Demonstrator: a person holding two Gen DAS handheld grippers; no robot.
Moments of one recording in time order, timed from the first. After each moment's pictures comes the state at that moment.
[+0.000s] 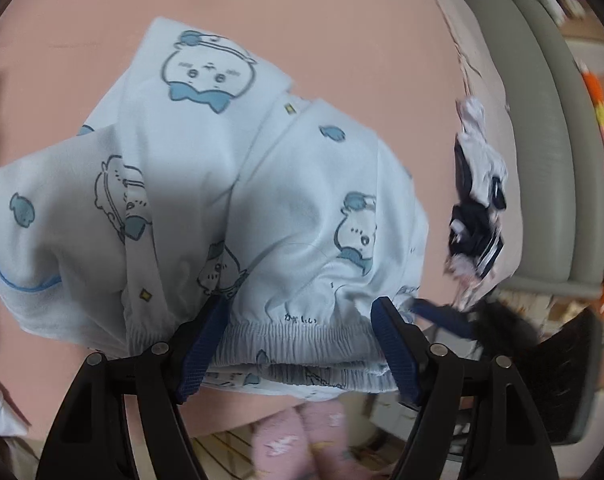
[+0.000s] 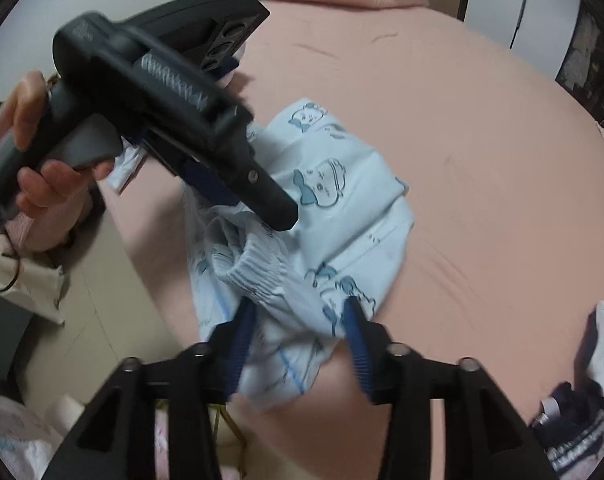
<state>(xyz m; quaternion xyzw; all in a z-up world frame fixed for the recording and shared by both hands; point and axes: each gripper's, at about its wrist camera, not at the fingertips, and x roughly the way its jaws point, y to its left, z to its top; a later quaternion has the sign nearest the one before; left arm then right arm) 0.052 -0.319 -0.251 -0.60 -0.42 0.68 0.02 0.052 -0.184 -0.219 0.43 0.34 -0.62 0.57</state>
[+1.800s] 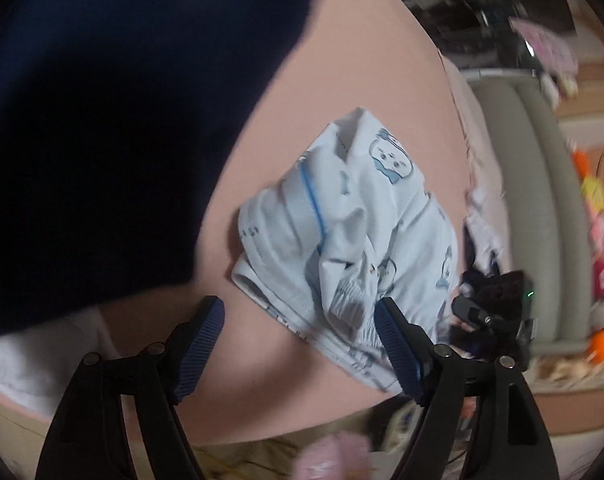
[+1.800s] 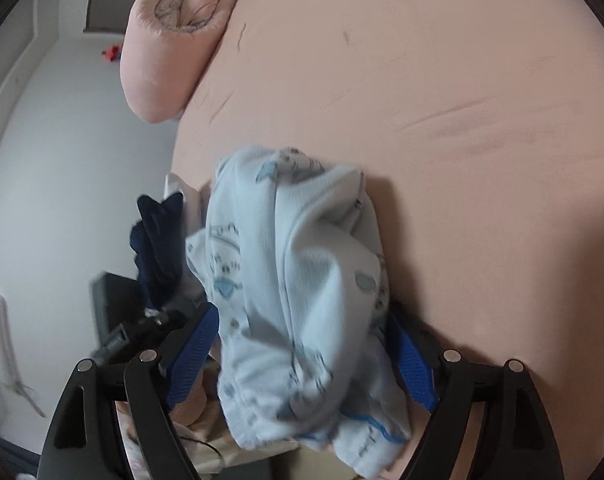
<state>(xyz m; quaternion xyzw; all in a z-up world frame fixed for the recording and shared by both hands) 0.170 -0.395 -0.265 -0.47 -0.50 0.72 -0.08 -0.054 -0.174 -0.302 0.67 -0.14 -0.53 0.49</state>
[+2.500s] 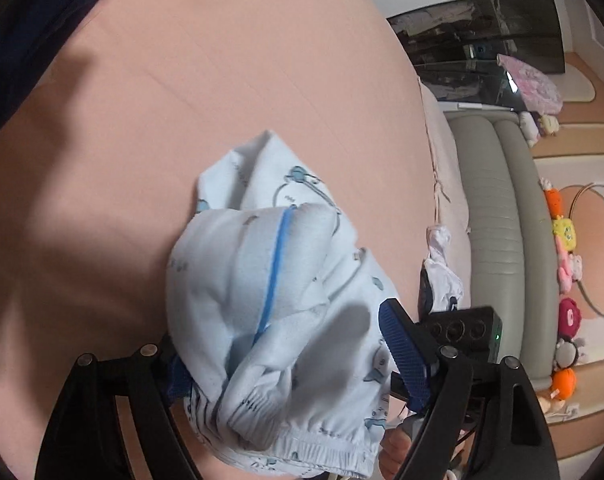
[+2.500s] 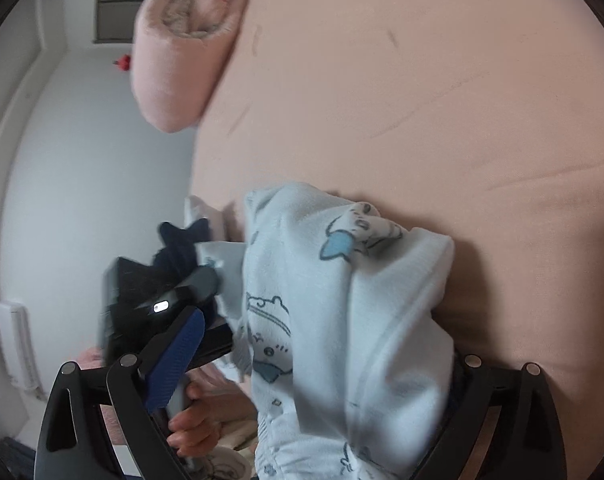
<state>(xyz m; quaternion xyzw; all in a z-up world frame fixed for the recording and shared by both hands) 0.104 -0.366 -0.271 -0.39 -0.56 0.73 -0.05 -0.061 -0.216 -0.295 0.66 -0.17 -0.51 0.52</state>
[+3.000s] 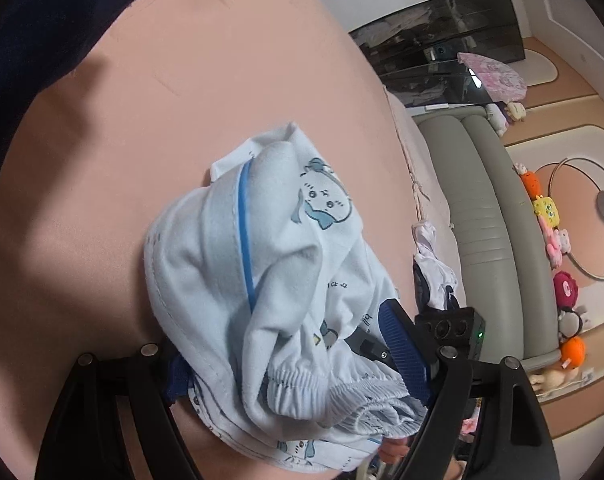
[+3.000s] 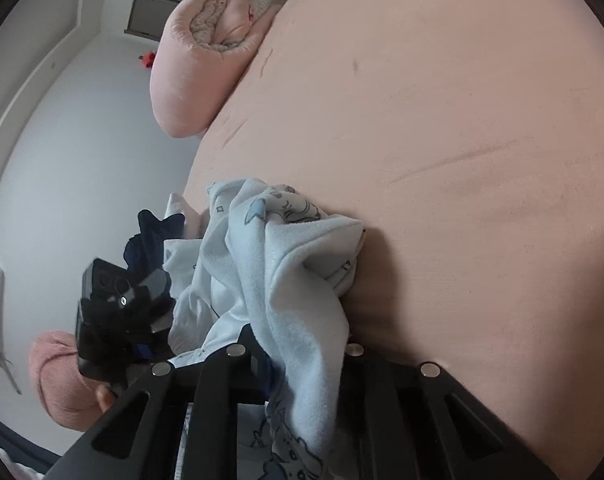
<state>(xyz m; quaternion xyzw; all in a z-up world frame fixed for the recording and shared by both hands) 0.138 -0.378 -0.277 -0.34 -0.52 0.78 -0.04 -0.065 -0.184 -0.316 0.60 -0.14 -0.58 0.53</state>
